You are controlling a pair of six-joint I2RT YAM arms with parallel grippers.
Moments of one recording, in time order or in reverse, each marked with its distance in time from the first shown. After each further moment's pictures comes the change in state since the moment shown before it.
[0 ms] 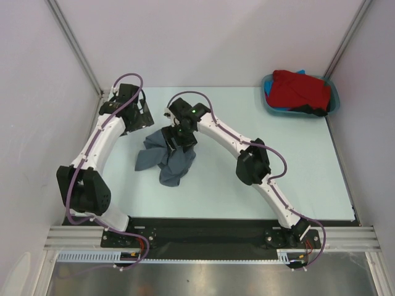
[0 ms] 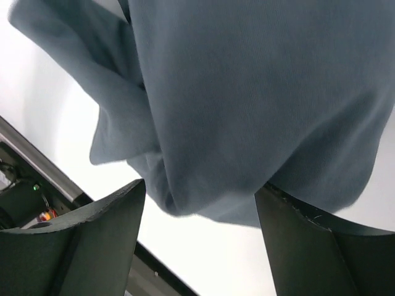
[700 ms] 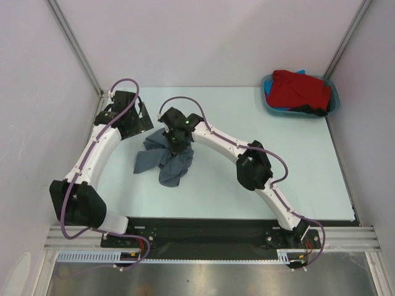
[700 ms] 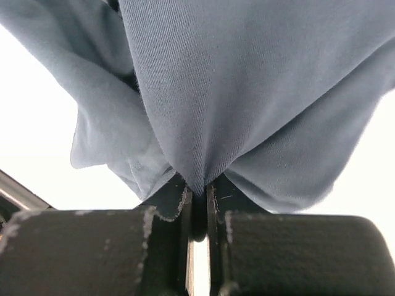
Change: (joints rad) left arm 0.000 -0.129 -0.128 0.065 0.049 0.001; right arm 0.078 -0.092 -0.215 0.222 0.222 -0.005
